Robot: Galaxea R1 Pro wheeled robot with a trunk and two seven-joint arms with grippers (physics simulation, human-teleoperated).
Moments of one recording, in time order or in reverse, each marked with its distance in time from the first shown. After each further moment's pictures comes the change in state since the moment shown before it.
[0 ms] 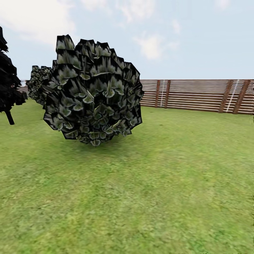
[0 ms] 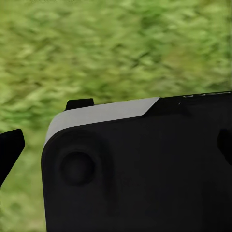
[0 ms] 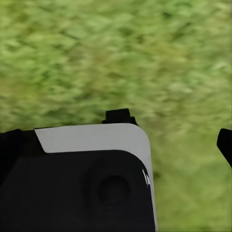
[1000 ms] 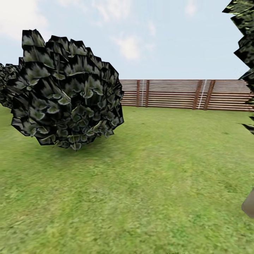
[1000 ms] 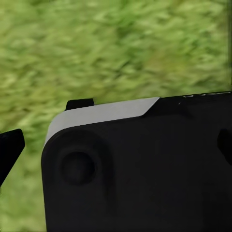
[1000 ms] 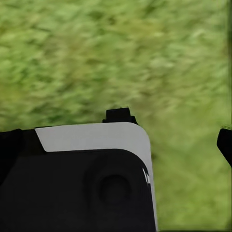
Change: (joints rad) left arm 0.000 0.000 -0.001 0.000 0.000 0.000 0.000; right arm 0.000 0.000 -0.001 0.001 0.001 0.003 0.002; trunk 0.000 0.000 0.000
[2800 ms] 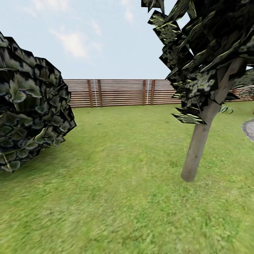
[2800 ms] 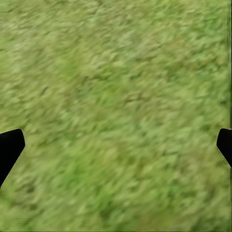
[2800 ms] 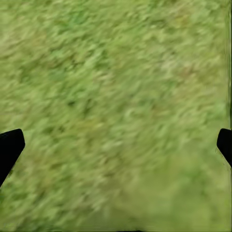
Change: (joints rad) left arm 0.000 0.067 0.005 -0.447 -0.008 -0.012 0.004; right arm -0.003 -0.011 -0.007 -0.374 -0.001 -0.009 0.007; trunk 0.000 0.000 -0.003
